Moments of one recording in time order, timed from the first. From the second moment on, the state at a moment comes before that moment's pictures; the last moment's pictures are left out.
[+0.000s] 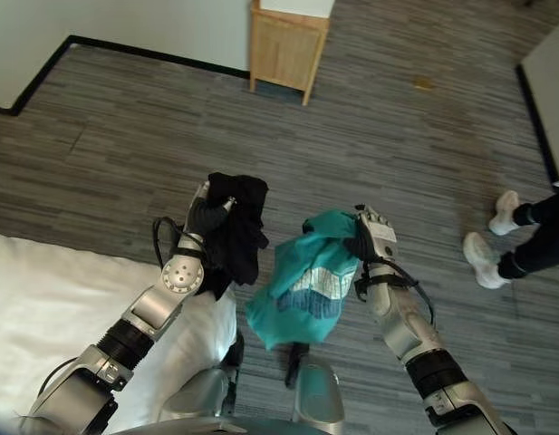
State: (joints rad) left arm -0.38 0.28 -0.42 0.27 -0.03 -0.13 0.46; right arm -0.21 -0.54 0.28 0.28 -0.54 -0.02 -0.47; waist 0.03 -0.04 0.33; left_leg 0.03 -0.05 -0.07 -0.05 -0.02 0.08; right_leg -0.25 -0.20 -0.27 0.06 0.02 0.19
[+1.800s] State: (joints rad) left arm -0.29 0.28 -0.36 0.28 -0.07 -0.08 0.41; right arm -0.23 -0.55 0.23 0.23 -0.58 0.09 -0.50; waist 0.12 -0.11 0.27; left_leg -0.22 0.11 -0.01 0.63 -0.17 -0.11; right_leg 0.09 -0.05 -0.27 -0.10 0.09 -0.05
